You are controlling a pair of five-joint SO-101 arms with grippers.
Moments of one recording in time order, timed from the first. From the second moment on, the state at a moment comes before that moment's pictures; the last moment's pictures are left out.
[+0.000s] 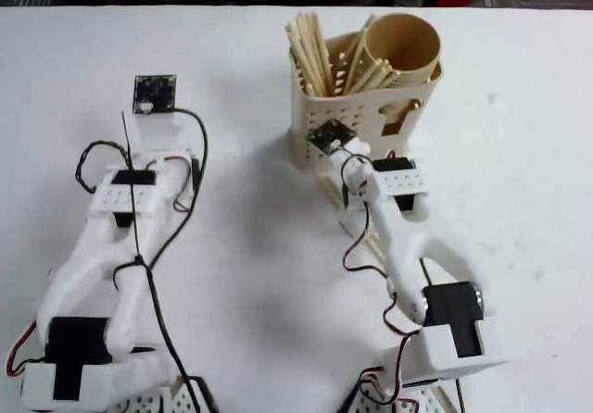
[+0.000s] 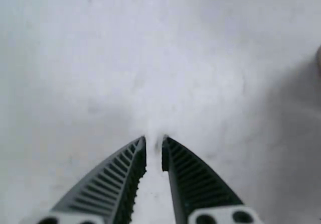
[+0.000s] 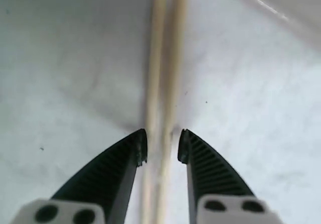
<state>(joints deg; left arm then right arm) -5.5 -9.5 44.0 31.7 2.9 -10.3 2.5 32.7 55.7 32.9</state>
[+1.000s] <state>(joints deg) -5.5 -9.5 44.0 31.7 2.9 -8.5 -1.1 36.3 50.0 34.7</state>
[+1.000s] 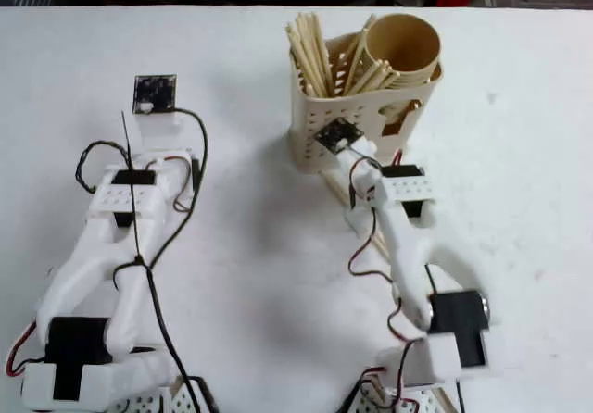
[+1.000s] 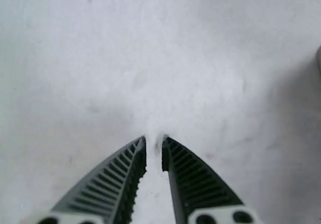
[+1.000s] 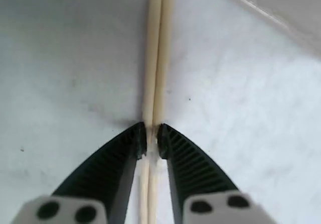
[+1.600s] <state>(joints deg) -5.5 -9.5 44.0 31.7 2.9 -8.5 -15.1 41.8 55.6 36.0</state>
